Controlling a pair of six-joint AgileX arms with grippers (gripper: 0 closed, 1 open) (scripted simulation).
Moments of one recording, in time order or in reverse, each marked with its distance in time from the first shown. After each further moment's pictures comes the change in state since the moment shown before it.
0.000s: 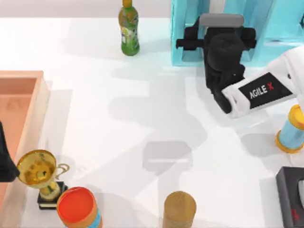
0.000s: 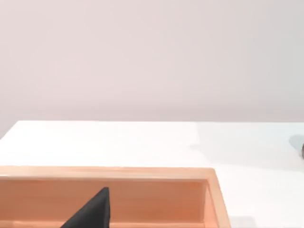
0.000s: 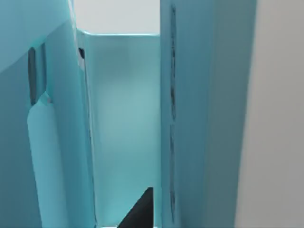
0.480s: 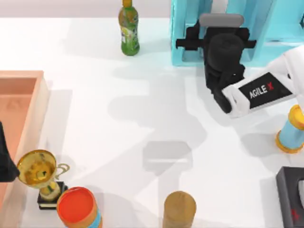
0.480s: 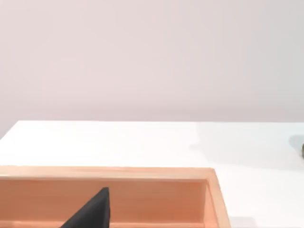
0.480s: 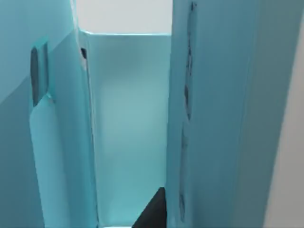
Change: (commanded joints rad) left arm 0.000 0.000 0.000 0.000 0.000 0.000; right arm 0.000 0.000 0.000 0.000 0.000 0.000
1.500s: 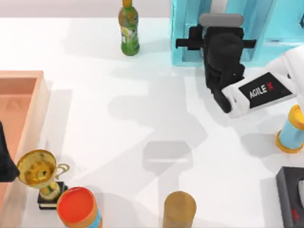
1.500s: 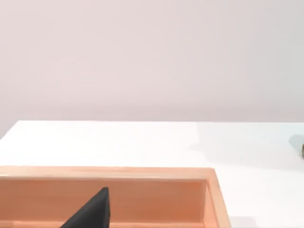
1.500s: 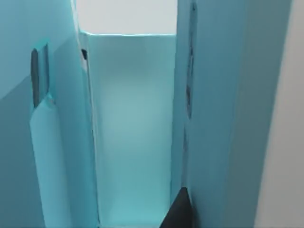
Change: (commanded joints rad) left arm 0.000 0.000 0.000 0.000 0.000 0.000; right arm 0.001 -0.002 -0.002 -0.001 0.000 0.001
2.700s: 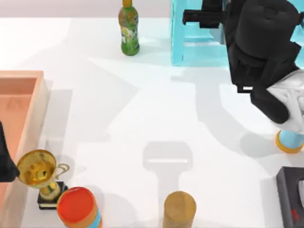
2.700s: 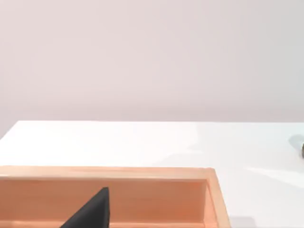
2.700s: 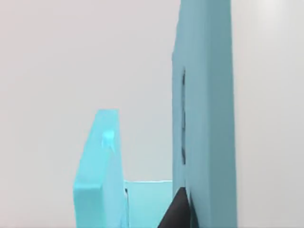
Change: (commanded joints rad) left arm 0.000 0.000 0.000 0.000 0.000 0.000; right arm 0.215 -0.856 -0.491 -0.344 0.201 0.006
